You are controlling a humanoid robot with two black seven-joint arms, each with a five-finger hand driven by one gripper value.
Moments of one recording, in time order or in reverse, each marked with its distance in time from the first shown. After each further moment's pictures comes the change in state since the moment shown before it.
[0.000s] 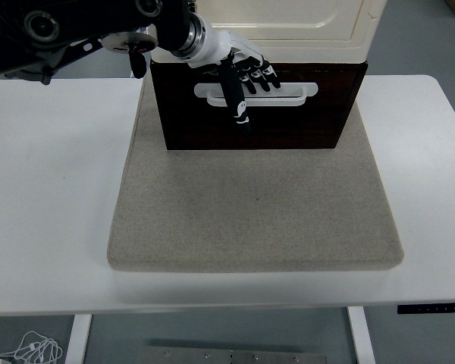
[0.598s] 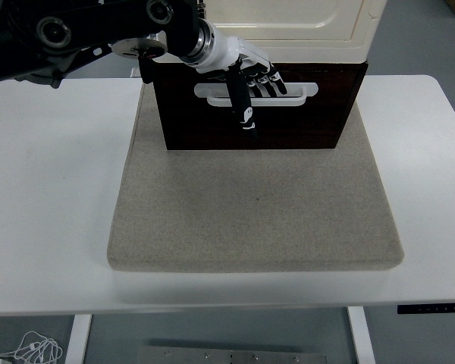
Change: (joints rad) left arm 0.003 -0.028 0.000 0.005 0.005 0.001 0.001; right arm 0.000 0.000 0.000 0.000 0.000 0.000 0.000
